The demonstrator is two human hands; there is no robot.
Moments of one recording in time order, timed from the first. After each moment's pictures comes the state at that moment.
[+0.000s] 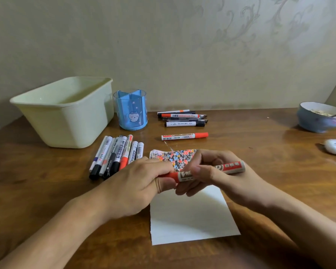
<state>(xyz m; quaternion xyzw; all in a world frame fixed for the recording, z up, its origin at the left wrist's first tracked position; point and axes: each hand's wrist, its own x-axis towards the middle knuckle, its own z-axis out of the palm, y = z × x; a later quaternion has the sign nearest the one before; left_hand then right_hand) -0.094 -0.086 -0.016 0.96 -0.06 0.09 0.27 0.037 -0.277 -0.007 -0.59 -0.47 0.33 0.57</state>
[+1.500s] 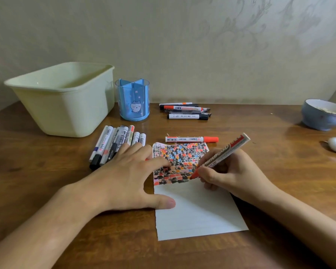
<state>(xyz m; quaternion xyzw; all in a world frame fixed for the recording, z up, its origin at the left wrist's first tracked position) -0.096 -0.073 -0.020 1.00 0.07 -0.04 0.04 0.058 -0.277 -0.043 -0.74 -0.45 0.14 0.48</state>
